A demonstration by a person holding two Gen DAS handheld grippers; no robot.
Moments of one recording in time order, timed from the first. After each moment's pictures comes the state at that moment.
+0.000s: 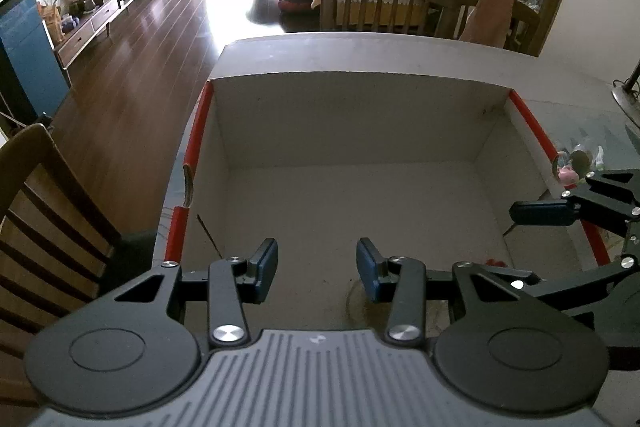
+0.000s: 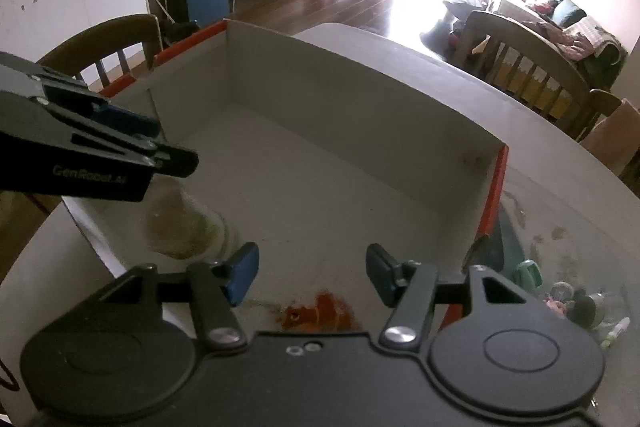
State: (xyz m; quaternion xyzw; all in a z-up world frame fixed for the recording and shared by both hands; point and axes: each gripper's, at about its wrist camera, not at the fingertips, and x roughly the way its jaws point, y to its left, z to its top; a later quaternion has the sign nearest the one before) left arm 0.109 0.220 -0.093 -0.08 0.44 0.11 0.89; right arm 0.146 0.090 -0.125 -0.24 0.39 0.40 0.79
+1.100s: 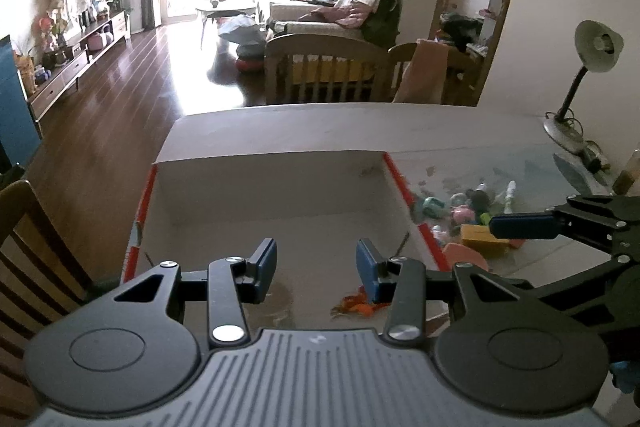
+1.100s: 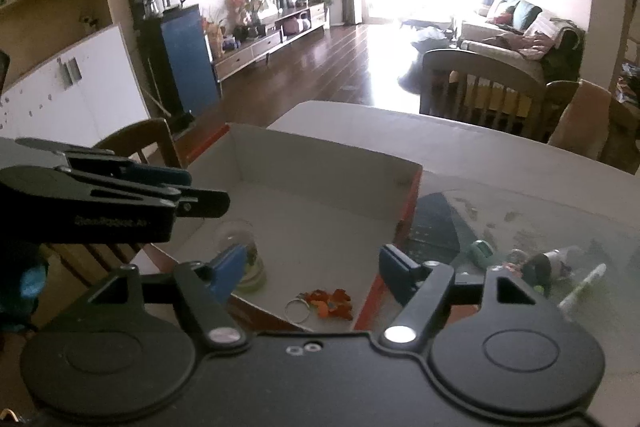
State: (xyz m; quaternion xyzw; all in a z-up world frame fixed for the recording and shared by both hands) left arm 0.077 0.150 -0.009 -0.07 0.36 0.05 0.93; right arm 0.115 -0.007 -0.040 -0.10 0.34 0.40 0.85
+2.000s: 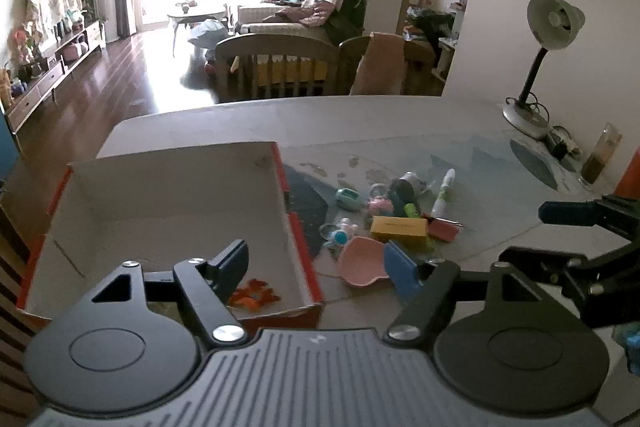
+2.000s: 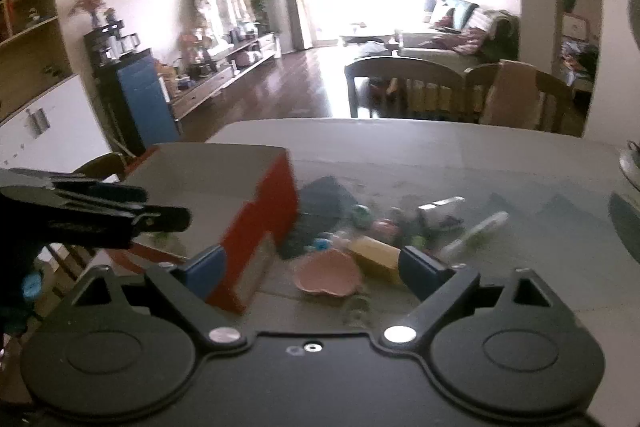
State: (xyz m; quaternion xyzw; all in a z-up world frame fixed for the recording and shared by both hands) left arm 0.096 0.038 -0.020 -0.06 0.36 0.02 0.93; right arm 0.132 -0.164 -0.049 -0.04 0.33 0.33 0.88
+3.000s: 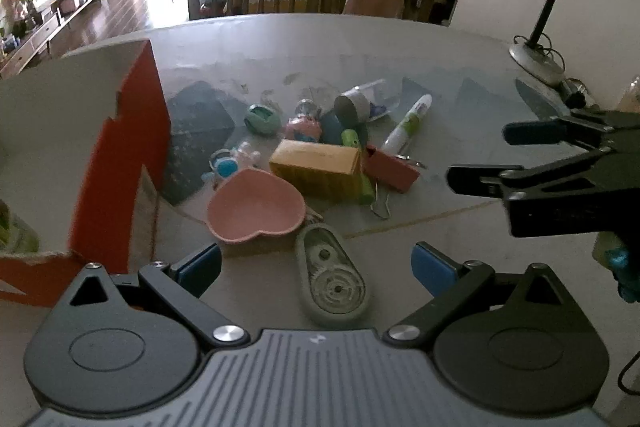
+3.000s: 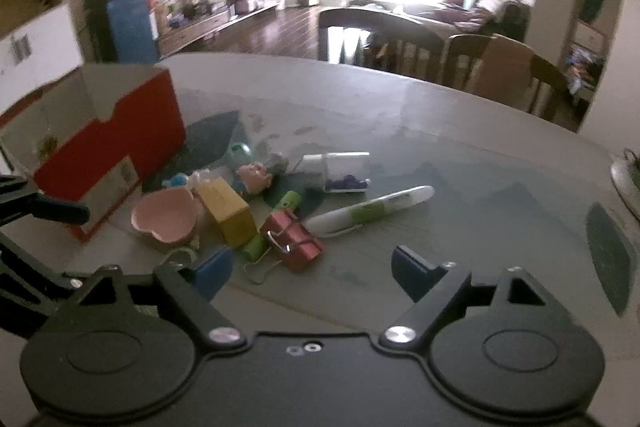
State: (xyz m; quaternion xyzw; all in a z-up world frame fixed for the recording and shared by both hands) left arm 0.170 -0.082 -0.127 -0.08 0.43 0.04 0.90; right arm 0.250 -0.222 -0.134 -0.16 0.36 0.36 0.85
